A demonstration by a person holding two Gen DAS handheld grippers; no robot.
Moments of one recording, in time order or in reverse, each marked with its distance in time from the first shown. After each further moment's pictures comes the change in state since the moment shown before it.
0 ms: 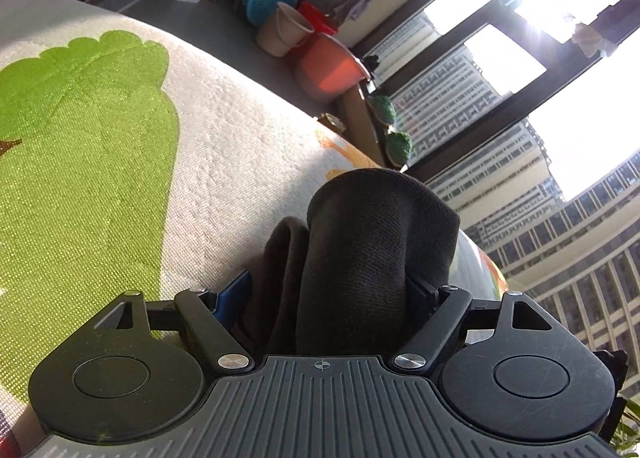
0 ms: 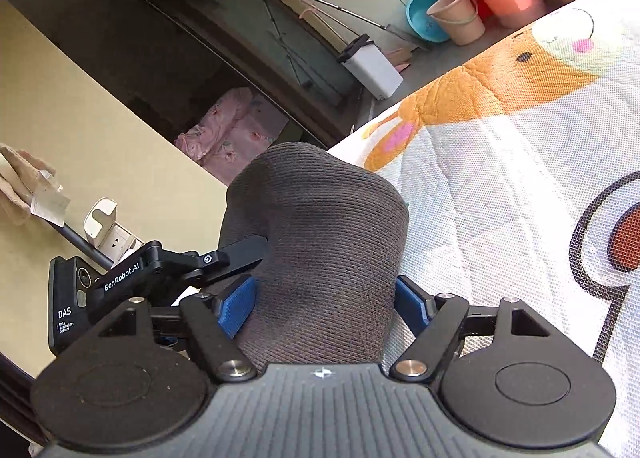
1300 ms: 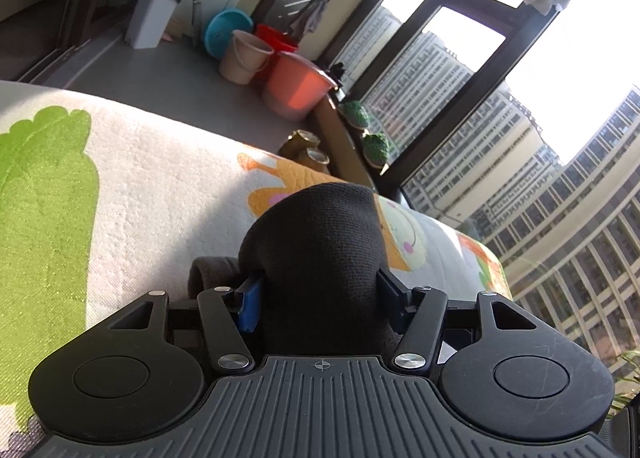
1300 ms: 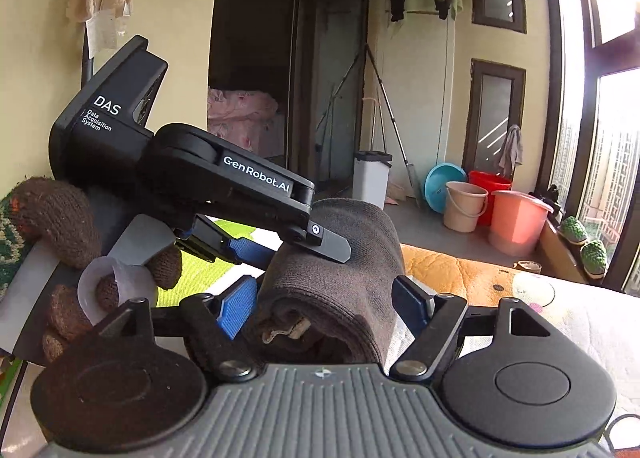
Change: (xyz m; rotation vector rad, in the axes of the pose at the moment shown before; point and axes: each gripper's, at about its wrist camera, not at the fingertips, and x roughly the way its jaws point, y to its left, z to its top) left arm 0.001 -0.078 -0.013 0.203 -0.053 0.023; right arm -0.053 0.103 -0.040 -0.821 -0.233 -0.297
